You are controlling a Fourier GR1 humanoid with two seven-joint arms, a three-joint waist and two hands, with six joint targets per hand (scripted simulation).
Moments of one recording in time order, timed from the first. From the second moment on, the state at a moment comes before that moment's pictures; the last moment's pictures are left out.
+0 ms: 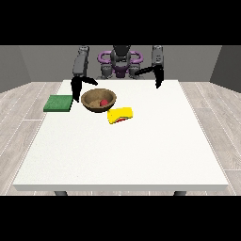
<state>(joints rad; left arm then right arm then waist) -0.46 0.04 -0.07 -1.14 -0.14 0.20 -0.25 -0.37 -0.11 -0.30 -0.98 -0.16 0.04 -0.30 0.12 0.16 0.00</state>
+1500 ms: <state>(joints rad) -0.43 0.12 -0.04 -1.36 -0.08 0.03 -0.21 -0.48 -0.25 -0.27 -0.59 0.03 -0.37 -0.43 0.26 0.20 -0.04</state>
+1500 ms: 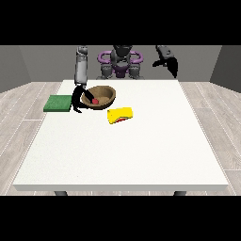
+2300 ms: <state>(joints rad) -0.27 0.19 0.11 -1.13 -0.02 0.01 -0.28 -0.60 -0.30 -0.10 -0.69 0.15 -0.29 0.24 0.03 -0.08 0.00</state>
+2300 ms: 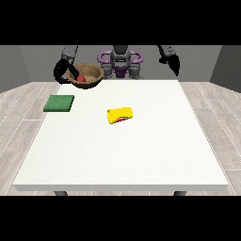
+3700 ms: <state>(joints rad) -0.38 0.66 0.51 -0.96 0.30 -0.40 -0.42 -0.56 -0.61 -0.38 -0.65 0.00 -0.20 -0.02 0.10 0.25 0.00</state>
